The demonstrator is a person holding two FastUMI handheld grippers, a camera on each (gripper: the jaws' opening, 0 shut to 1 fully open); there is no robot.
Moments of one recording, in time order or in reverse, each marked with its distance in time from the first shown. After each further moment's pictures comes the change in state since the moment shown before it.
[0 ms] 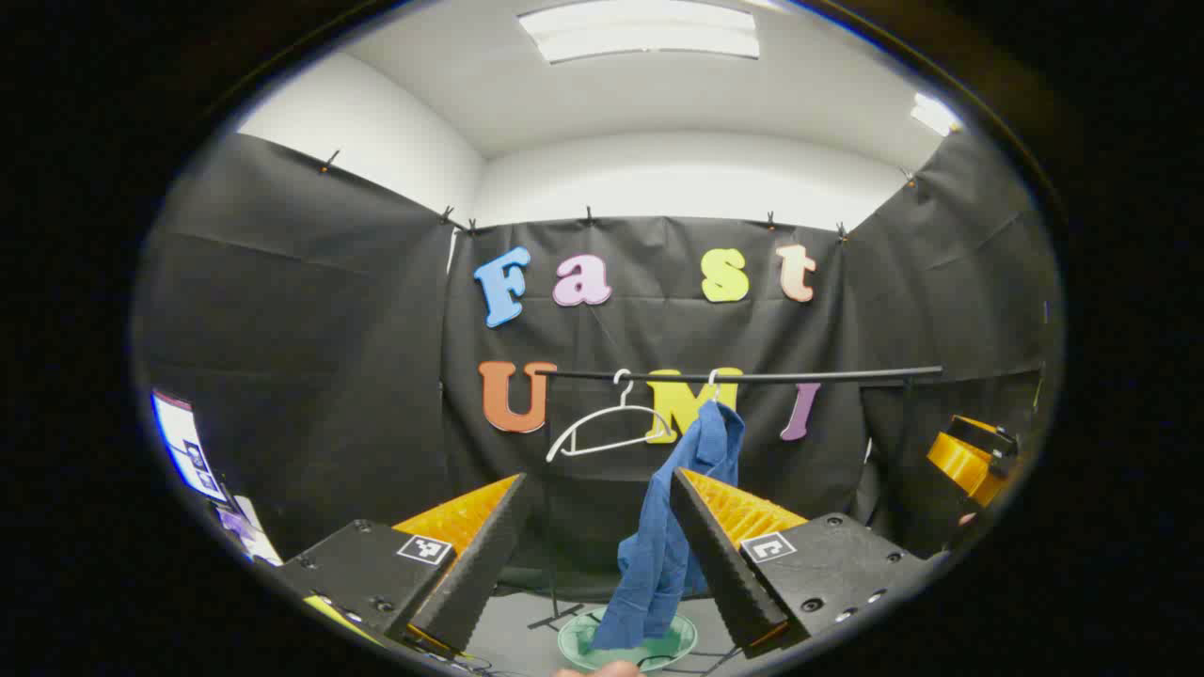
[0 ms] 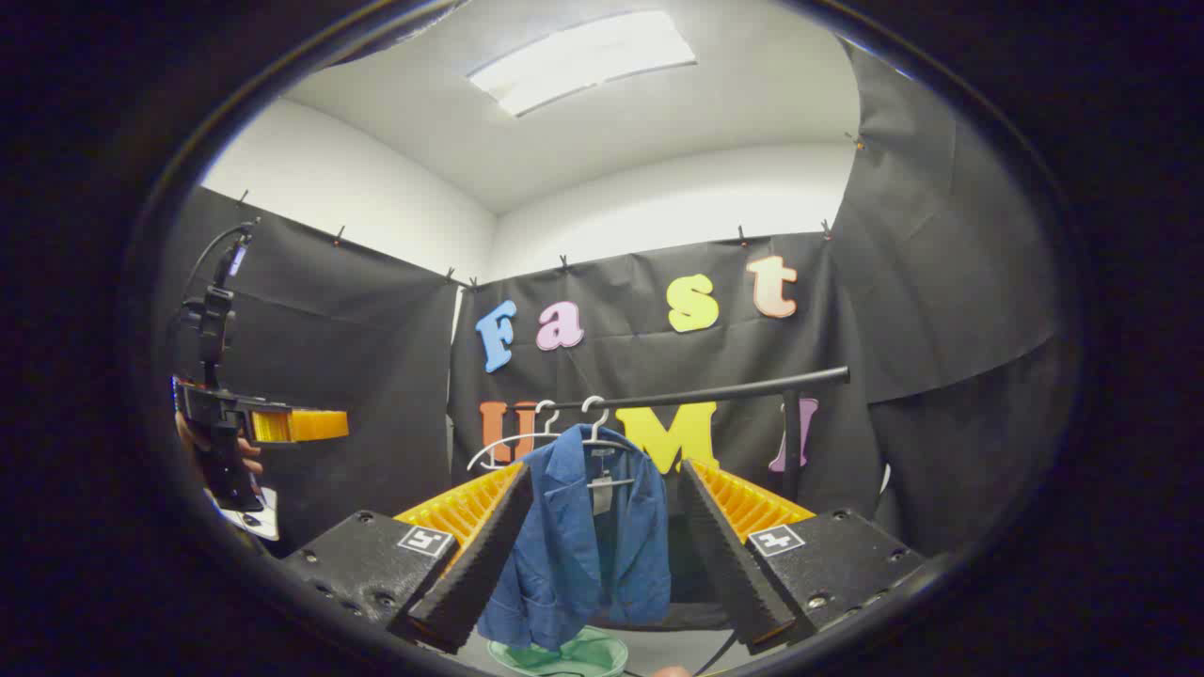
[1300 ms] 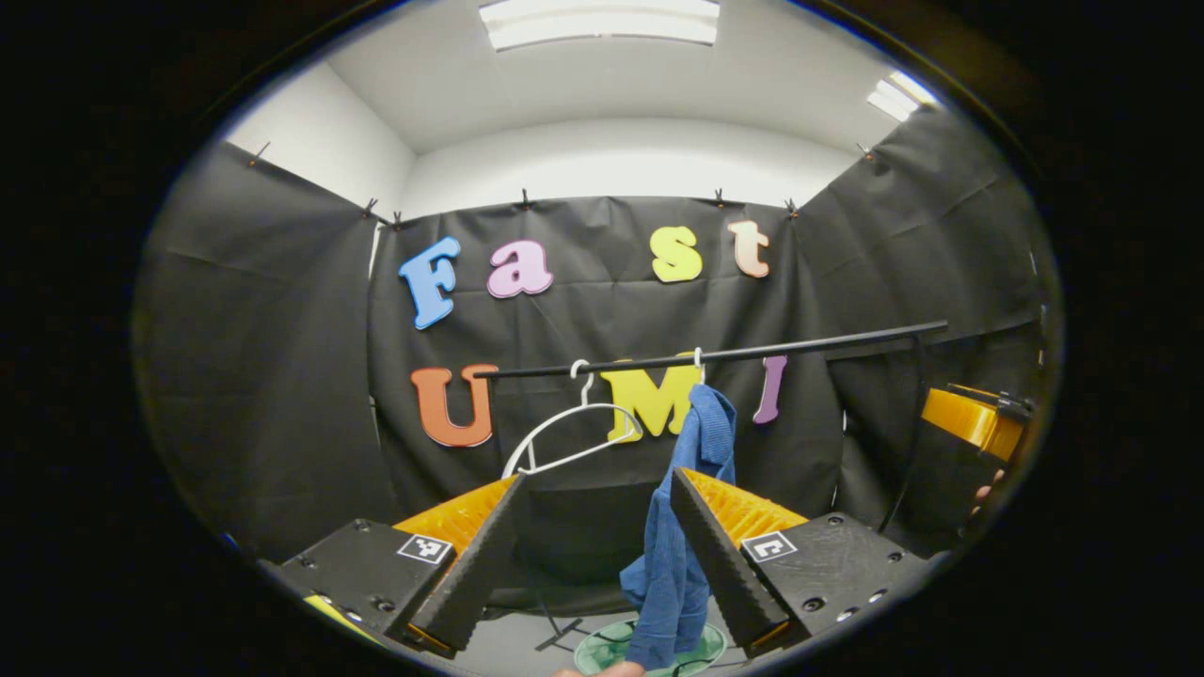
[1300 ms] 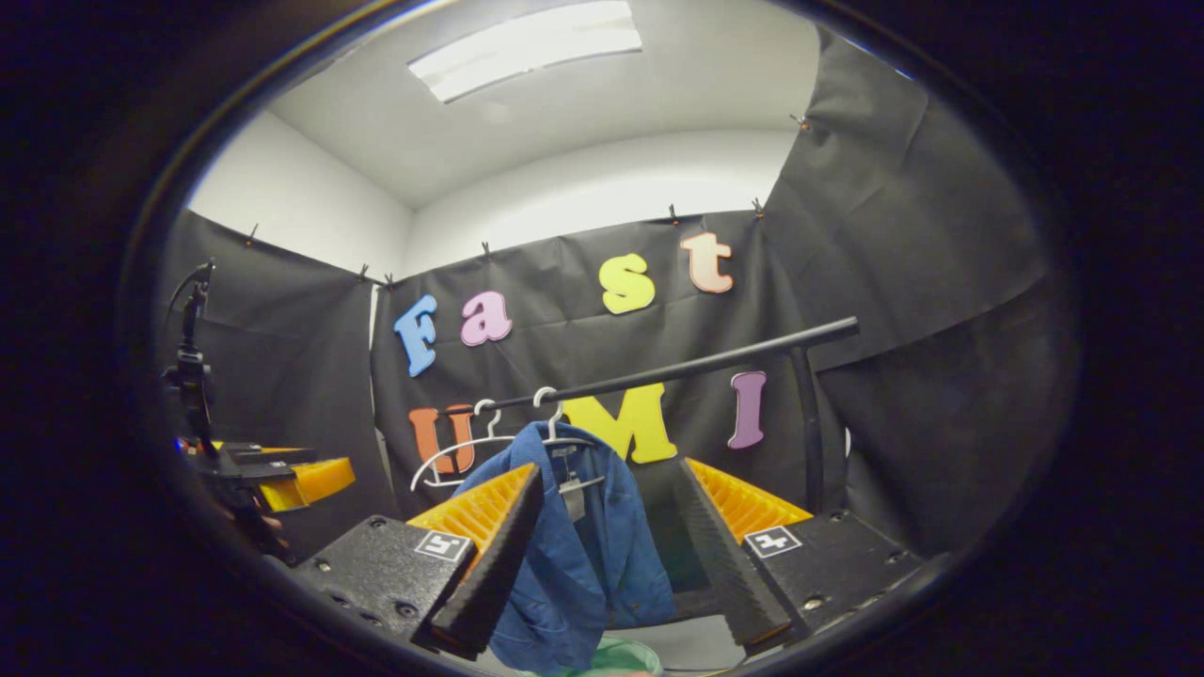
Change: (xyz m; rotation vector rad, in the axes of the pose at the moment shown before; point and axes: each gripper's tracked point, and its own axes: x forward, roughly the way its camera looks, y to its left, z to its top) left arm 0.114 -0.015 -0.026 0.077 -0.012 -0.226; right arm 0.083 0.017 -0.020 0.093 0.018 -0.285
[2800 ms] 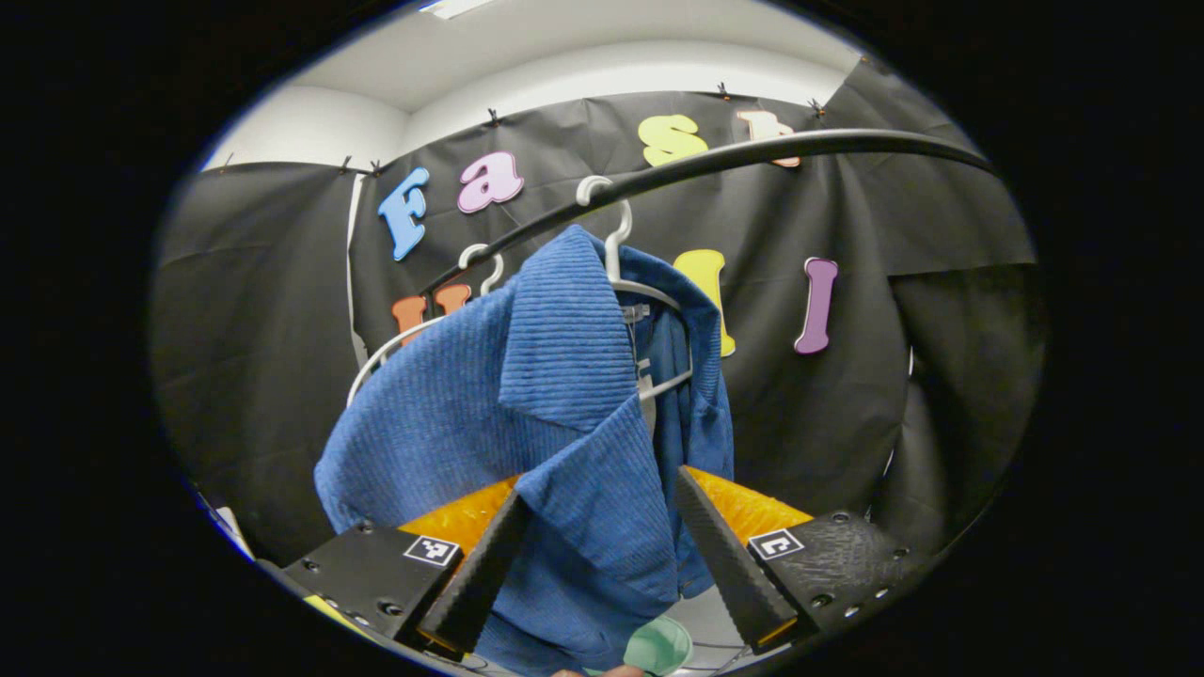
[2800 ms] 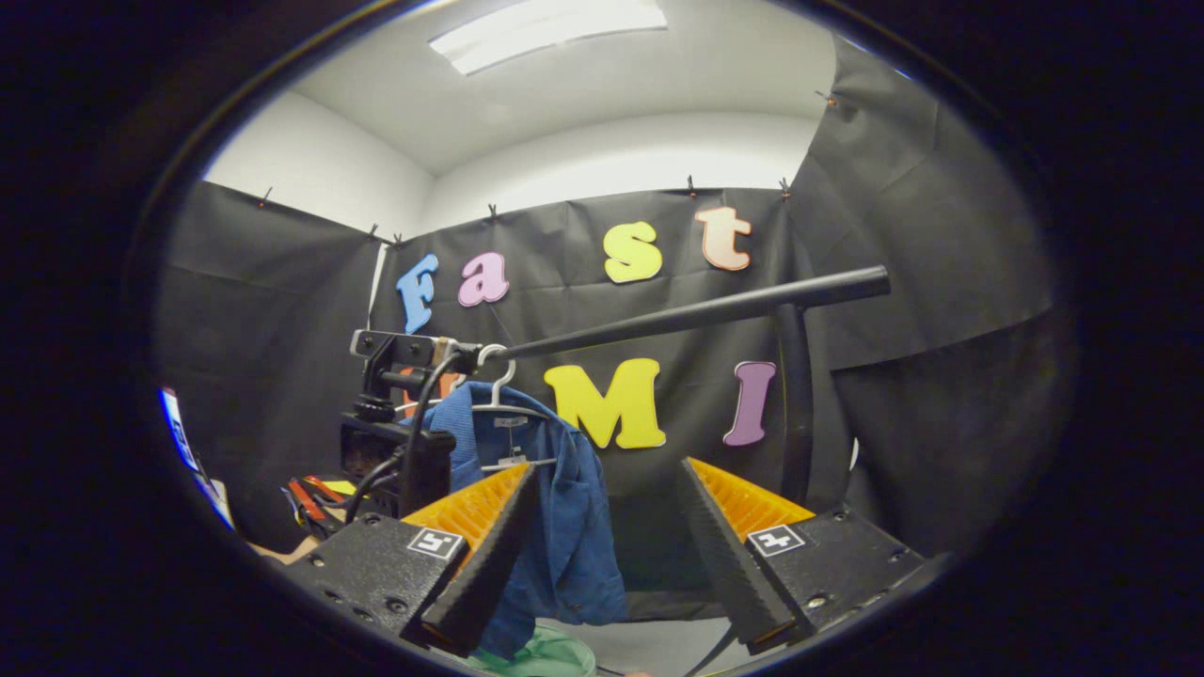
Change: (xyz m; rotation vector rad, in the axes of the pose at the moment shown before) left arm 0.192 -0.130 -0.121 0.051 0.240 0.234; right arm 0.069 -0.098 -0.025 -0.106 0.075 0.051
